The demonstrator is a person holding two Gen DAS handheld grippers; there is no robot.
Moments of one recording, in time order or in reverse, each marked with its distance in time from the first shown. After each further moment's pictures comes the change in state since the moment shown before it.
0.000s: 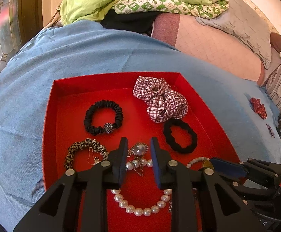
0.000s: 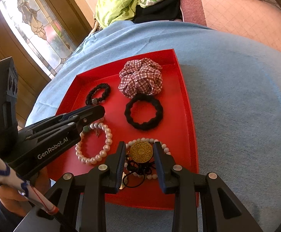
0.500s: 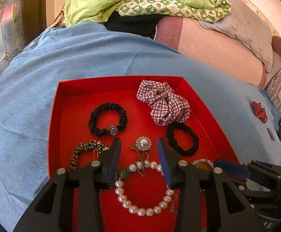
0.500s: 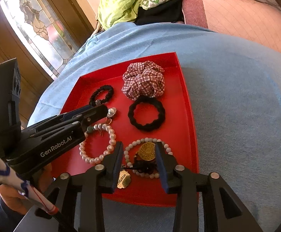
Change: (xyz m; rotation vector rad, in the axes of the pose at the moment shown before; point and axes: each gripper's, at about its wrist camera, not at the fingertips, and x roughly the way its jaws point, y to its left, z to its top) left arm -0.004 0.005 0.001 -0.018 -0.017 0.010; right arm -0.006 0.003 0.001 -0.007 -0.014 0.011
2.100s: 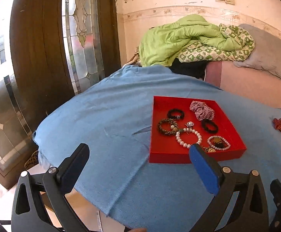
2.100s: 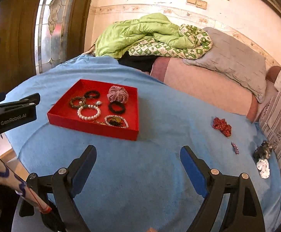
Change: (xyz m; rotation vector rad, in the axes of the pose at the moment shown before) left arm -0.193 -0.028 -0.127 -0.125 -0.332 0.481; right arm -0.165 0.067 -0.136 -0.297 -0.314 -0.470
